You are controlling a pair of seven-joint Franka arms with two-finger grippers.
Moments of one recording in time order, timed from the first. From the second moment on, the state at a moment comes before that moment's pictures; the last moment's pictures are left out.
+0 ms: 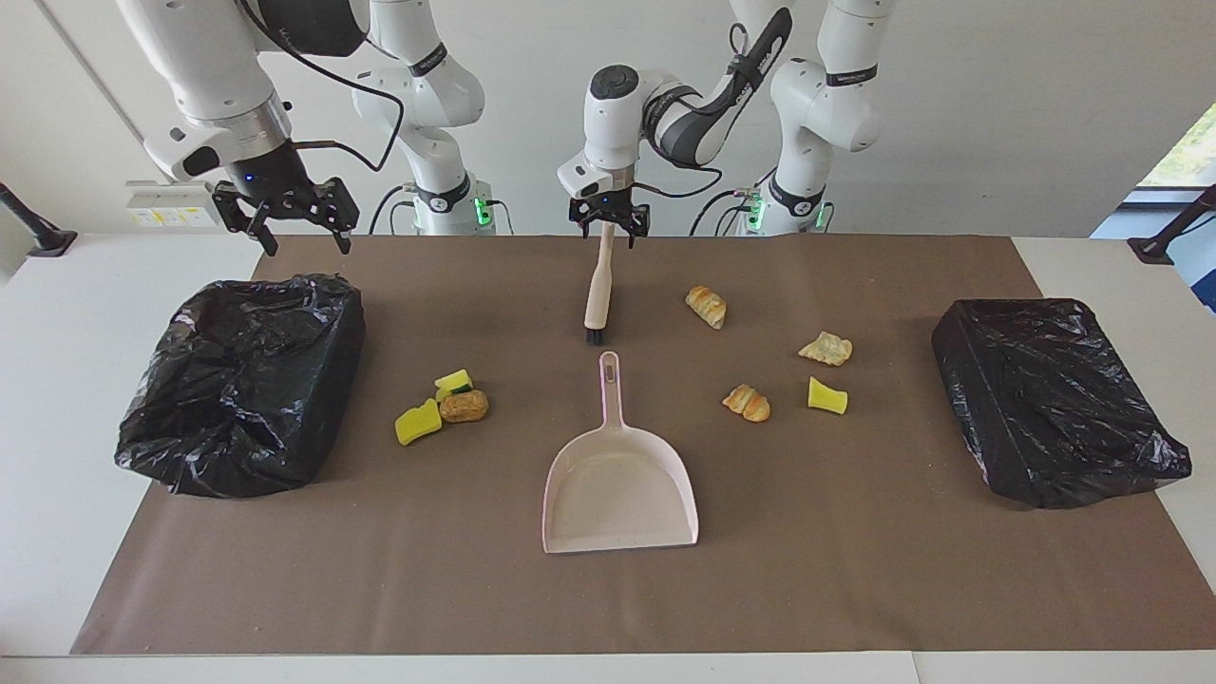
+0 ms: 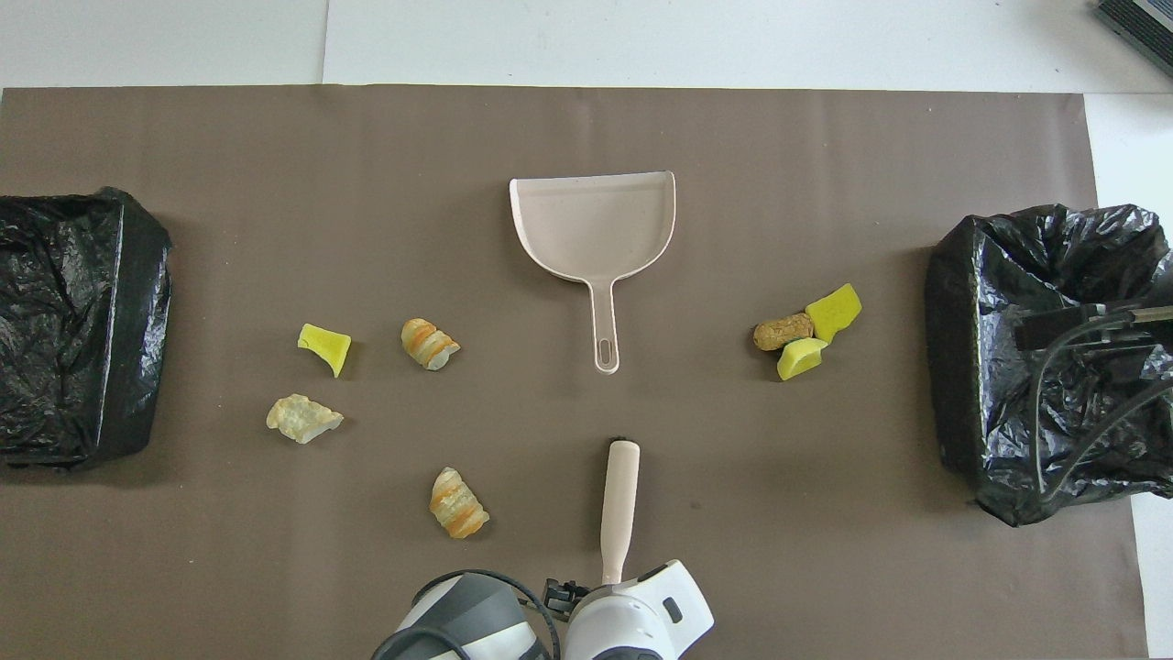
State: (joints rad) left arm -1.03 -0.04 -0.07 -2.29 -0.09 2.24 -0.71; right arm 0.00 -0.11 -0.03 -1.73 -0.01 1.64 -0.07
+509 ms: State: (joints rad) left arm -1.05 -0.02 -0.07 -2.31 -0.10 2.27 -0.75; right arm 0.04 -0.12 -0.03 -1.75 -0.01 1.68 -0.06
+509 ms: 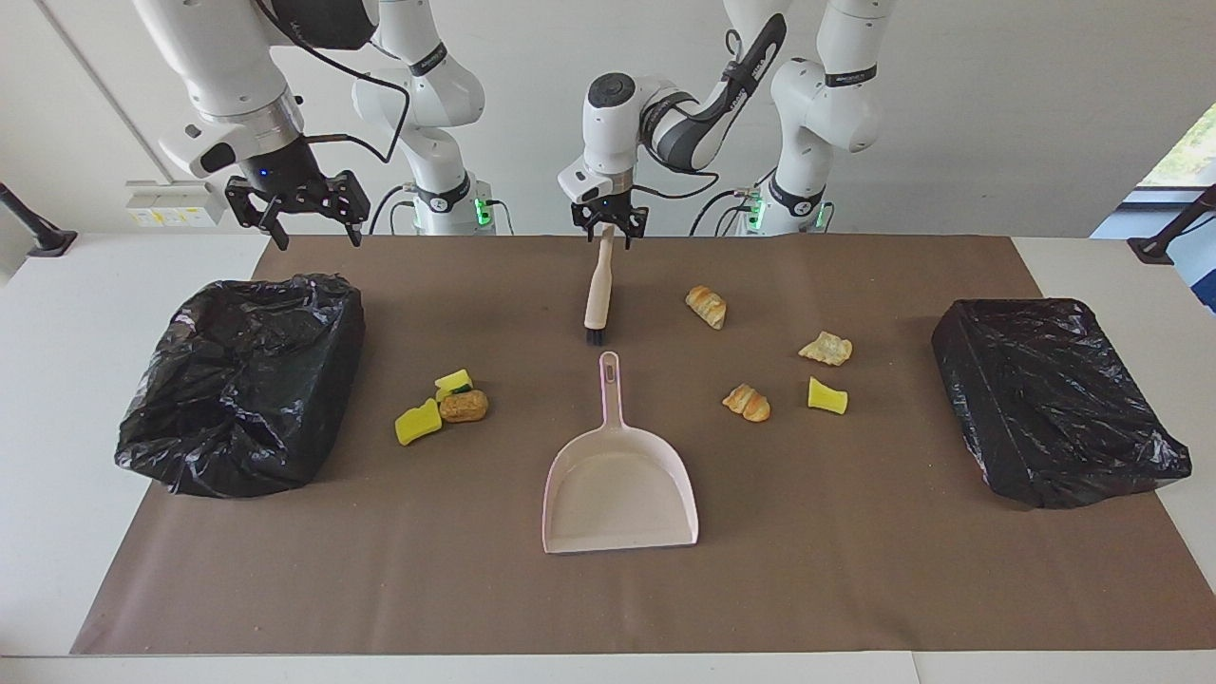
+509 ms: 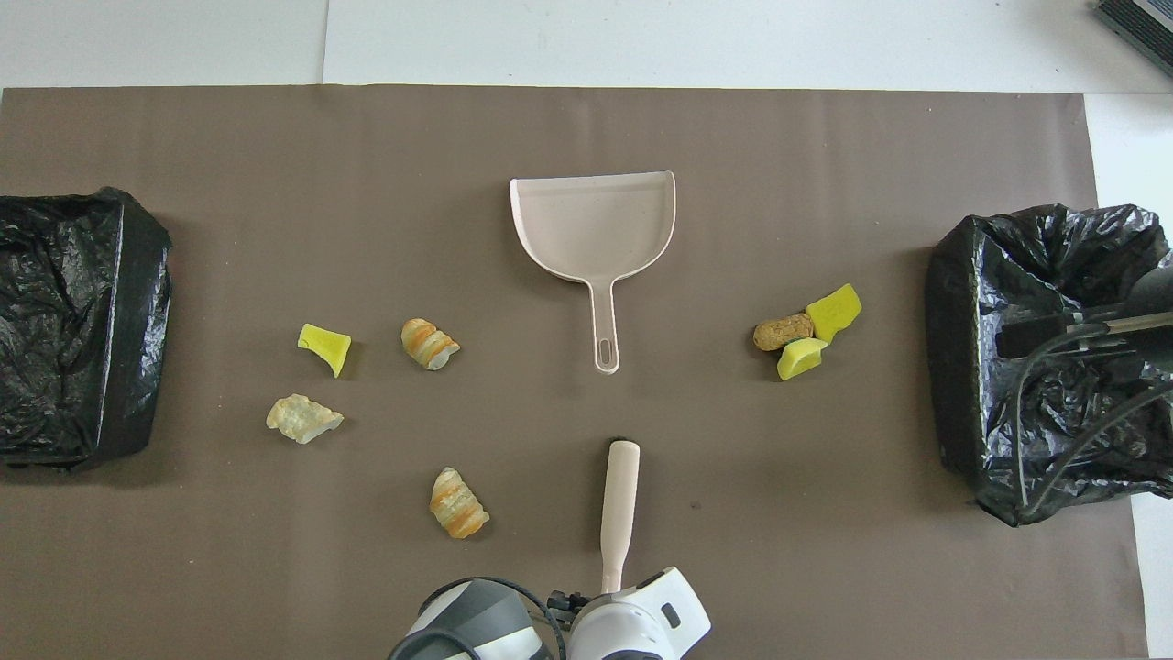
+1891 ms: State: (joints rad) left arm -0.78 -0.06 -0.03 -2.22 -0.02 1.99 -0.74; right arm 0.42 0.30 0.02 -1.73 0.04 2.17 0.53
